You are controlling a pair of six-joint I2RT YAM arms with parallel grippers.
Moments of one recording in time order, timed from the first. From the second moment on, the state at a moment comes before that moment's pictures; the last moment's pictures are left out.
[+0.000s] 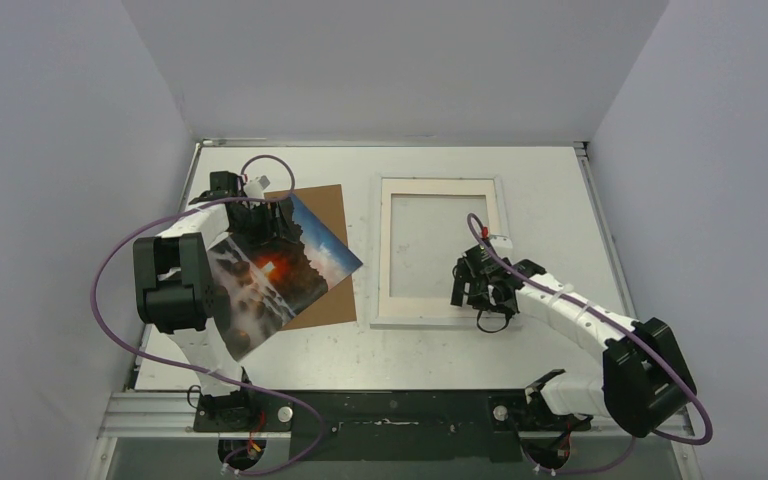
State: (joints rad) left arm 0.09 1.85 1.23 -0.53 0.53 -0.17; right arm 0.53 1.27 0.72 -0.62 0.23 0.64
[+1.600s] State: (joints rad) left arm 0.09 1.85 1.23 -0.53 0.54 -0.17; right arm 0.56 1.30 0.75 -0.64 0.28 0.68
